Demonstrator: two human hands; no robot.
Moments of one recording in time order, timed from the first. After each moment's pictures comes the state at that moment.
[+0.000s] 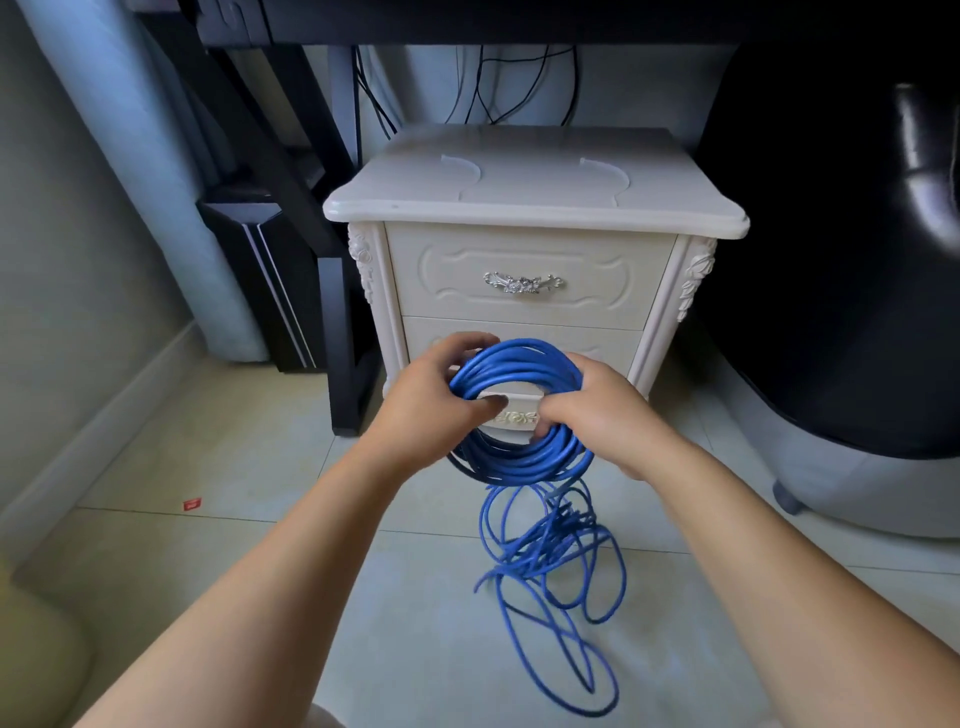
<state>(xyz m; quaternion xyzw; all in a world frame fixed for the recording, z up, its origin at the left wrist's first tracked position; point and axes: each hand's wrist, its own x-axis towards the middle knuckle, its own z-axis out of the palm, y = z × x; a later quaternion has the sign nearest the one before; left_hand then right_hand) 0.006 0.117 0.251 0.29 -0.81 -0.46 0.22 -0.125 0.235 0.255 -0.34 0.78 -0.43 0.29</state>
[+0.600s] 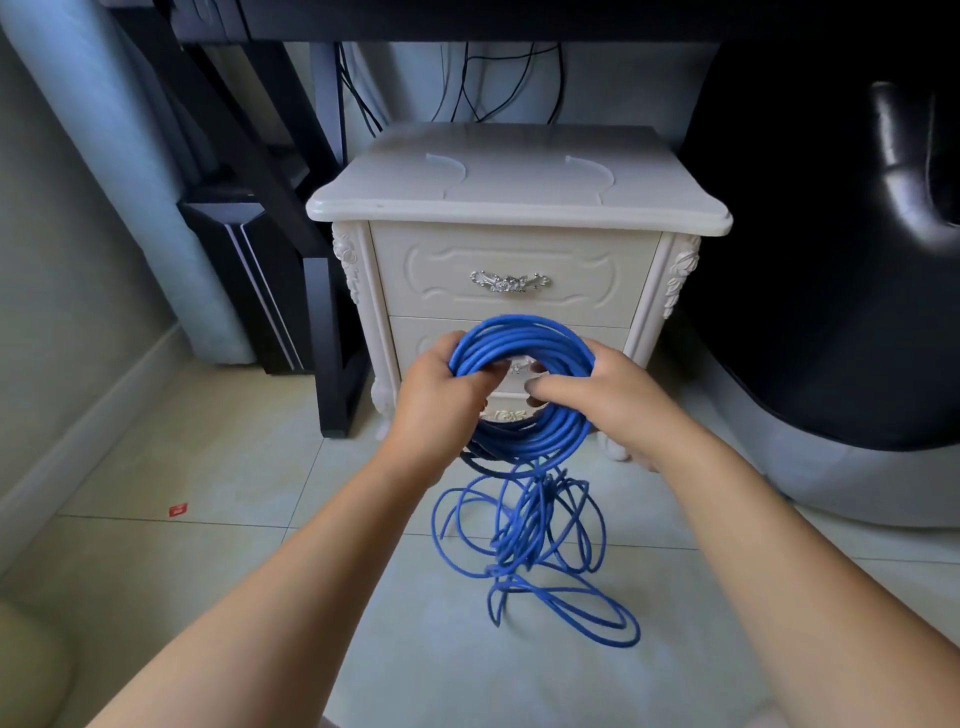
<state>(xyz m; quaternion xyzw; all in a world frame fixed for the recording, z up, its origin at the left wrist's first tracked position) -0.015 0.137 0.250 0.29 -0.70 -0.58 0.30 -0.139 0.246 0.259 -0.32 0.76 -0.48 0.29</state>
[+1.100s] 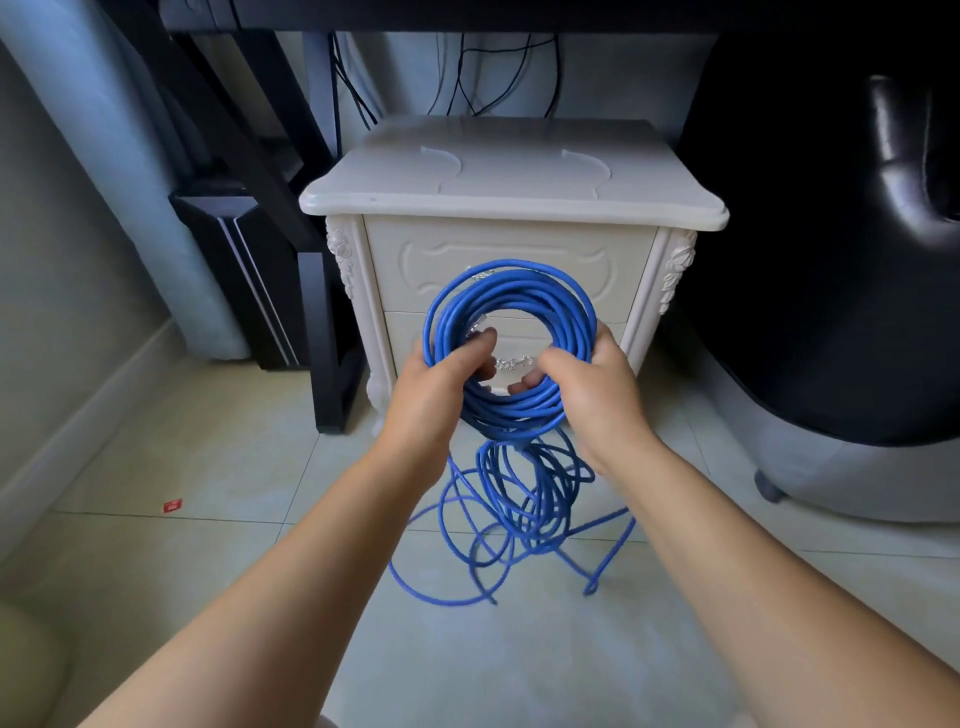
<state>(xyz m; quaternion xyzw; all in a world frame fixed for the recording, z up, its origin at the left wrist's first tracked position) -0.018 0.137 0.248 0.32 -0.55 -0.71 0.30 -0.116 0.233 0.254 -0.20 0.68 -0.67 0.22</state>
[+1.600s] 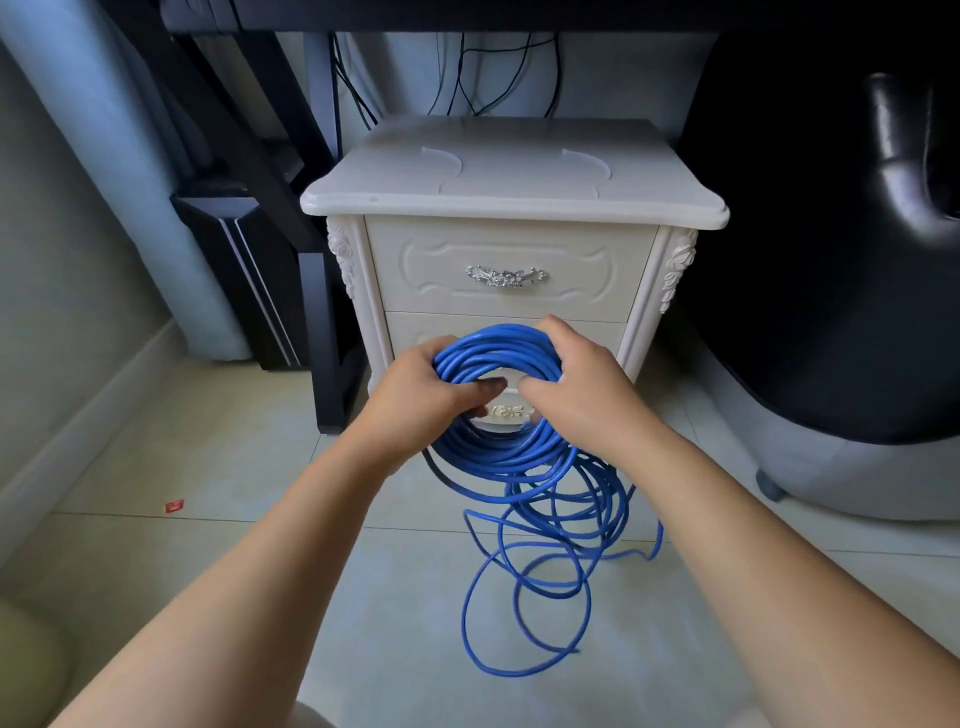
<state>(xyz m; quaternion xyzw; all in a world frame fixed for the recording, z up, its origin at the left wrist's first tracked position) -0.002 0.121 0.253 0.28 -0.75 -0.56 0.20 -0.121 0.239 0.262 -0.43 0.80 -0.39 0.15</state>
